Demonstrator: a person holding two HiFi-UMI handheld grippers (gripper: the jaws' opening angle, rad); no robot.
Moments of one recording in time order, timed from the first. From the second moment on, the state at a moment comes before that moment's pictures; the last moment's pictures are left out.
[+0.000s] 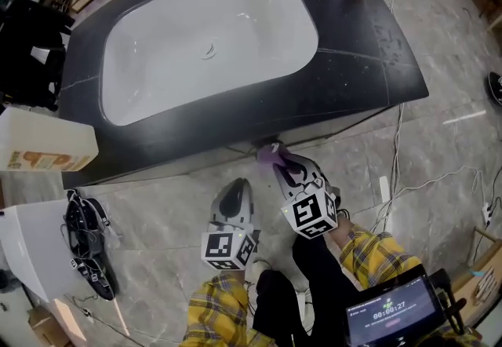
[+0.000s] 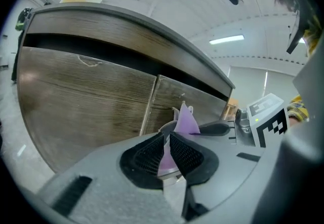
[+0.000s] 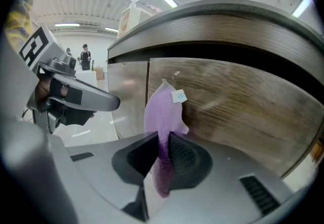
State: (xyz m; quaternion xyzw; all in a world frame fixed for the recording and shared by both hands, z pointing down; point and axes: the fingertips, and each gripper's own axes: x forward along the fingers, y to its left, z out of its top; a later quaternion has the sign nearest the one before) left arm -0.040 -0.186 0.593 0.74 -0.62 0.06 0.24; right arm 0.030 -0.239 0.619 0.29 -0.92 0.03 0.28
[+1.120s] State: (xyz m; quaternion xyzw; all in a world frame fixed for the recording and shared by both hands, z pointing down) left arm 0.150 -0.265 0.604 0.82 -0.50 0.10 0.25; right arm 0.244 -0.304 0.636 0.43 -0.85 0.07 0.28
